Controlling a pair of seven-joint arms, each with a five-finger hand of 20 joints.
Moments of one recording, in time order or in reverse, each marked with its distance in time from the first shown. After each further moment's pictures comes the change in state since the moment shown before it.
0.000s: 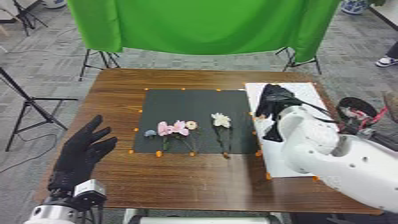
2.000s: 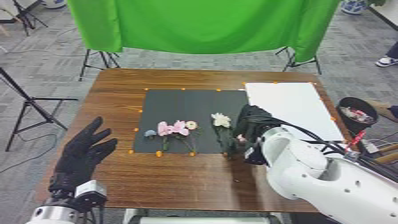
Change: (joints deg) left arm -0.2 -1.6 0.1 0.0 1.2 -0.1 -1.6; right arm -10.8 -3.0 6.0 -7.1 1.2 -1.6 -1.5
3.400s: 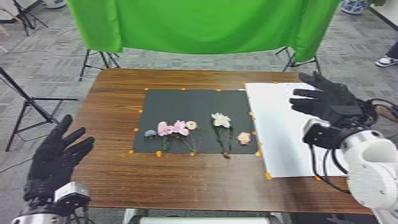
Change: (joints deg) left arm 5.1 0.2 -3.6 -0.5 -6.1 3.7 10.4; right arm -54.8 -5.5 68.5 -9.0 56.5 13.8 -39.3
